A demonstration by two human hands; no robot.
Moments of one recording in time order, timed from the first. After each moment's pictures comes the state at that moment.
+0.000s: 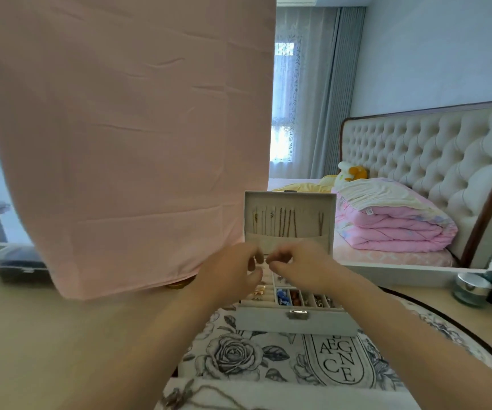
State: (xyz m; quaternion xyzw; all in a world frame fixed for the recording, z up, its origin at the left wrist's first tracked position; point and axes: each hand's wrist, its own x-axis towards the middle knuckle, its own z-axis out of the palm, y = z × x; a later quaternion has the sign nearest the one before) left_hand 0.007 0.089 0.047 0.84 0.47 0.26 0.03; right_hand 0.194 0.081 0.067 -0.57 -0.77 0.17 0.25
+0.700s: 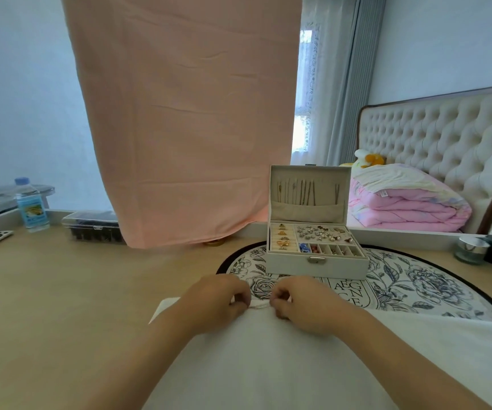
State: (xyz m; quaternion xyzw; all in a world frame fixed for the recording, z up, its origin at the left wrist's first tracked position) left_hand -0.088 -0.036 -0.025 0.86 0.48 0.14 0.05; right_hand 0.132 -0.053 -0.010 -0.57 -0.79 0.16 0.12
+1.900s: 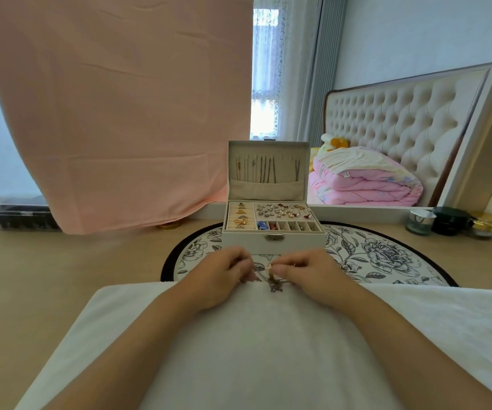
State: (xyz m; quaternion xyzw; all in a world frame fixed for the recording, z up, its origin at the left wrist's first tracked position) left_hand 0.000 -0.020 -0.037 0.80 0.45 0.28 0.28; right_hand 0.213 -0.055 -0.030 -0.58 -0.64 0.32 0.39
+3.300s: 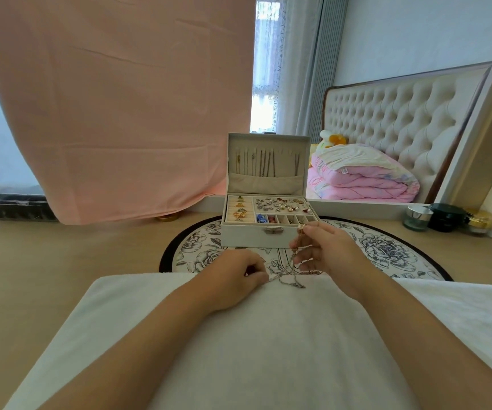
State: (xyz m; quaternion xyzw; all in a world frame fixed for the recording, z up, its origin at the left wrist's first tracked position) left_hand 0.018 -0.034 -0.038 0.86 0.43 0.22 0.18; right_hand 0.229 -0.055 -0.010 -0.51 -0.47 0.48 0.54
